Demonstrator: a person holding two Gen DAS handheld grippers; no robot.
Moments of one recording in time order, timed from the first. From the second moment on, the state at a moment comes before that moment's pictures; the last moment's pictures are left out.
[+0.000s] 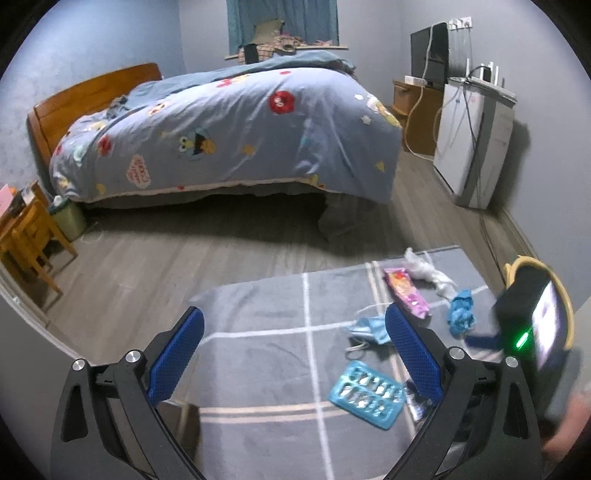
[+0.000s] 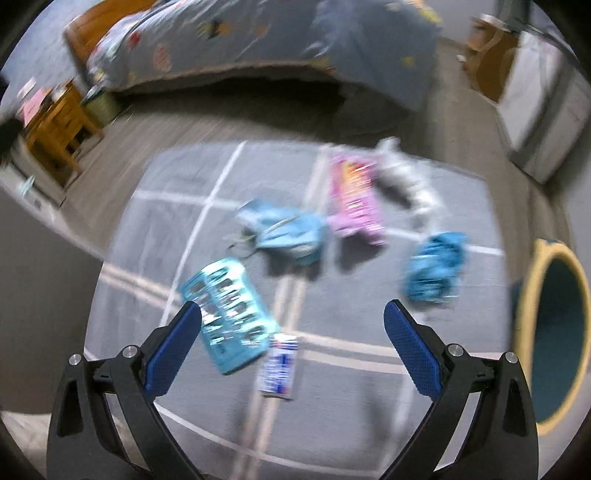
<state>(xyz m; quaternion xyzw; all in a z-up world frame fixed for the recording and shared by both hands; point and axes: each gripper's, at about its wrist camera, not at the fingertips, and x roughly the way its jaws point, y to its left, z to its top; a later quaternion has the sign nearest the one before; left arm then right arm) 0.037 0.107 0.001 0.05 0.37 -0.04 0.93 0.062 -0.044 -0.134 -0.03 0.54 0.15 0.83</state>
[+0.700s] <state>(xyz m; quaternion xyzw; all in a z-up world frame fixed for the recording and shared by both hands) 0.061 0.165 -0.053 -0.02 0.45 0.00 0.89 0.071 0.020 -0.201 -0.13 0.56 0.21 0.79</state>
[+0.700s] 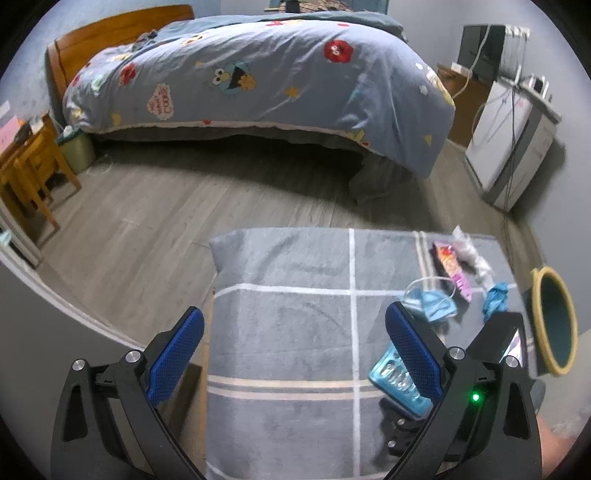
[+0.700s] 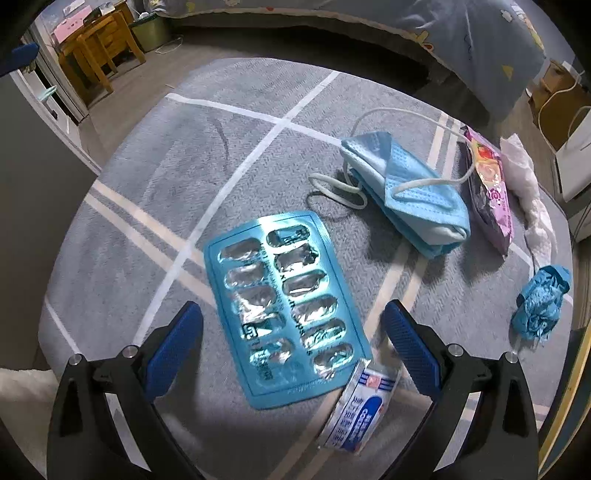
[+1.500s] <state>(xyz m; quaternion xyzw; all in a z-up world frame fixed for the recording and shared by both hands) 0.070 0.148 -0.054 0.00 0.45 -0.01 0.89 0.085 -0.012 -0.131 -0.09 0.55 0.18 0.81</state>
